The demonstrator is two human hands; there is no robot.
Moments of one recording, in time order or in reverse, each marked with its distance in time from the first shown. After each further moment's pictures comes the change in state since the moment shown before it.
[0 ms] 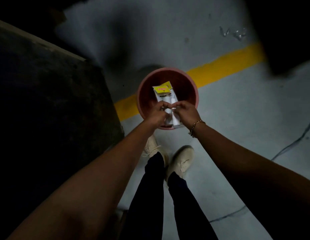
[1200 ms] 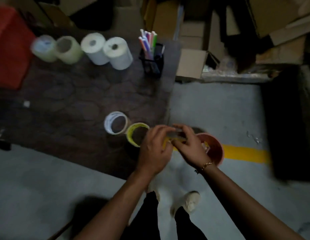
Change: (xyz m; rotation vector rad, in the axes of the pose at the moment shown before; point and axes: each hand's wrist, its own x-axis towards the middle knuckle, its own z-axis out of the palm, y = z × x) left_hand -0.496 0.042 -0.179 0.223 0.872 0.861; right_hand -0.412 -0.285 0.068 -0.355 -0.402 -0.784
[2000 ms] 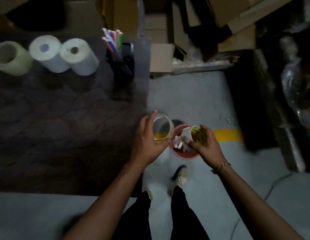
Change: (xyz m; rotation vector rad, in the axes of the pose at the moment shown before) left_hand 0.047 -0.035 0.038 -0.040 -0.247 -0.077; right_hand -0.029 0.075 -0.061 -0.057 0.386 0.358
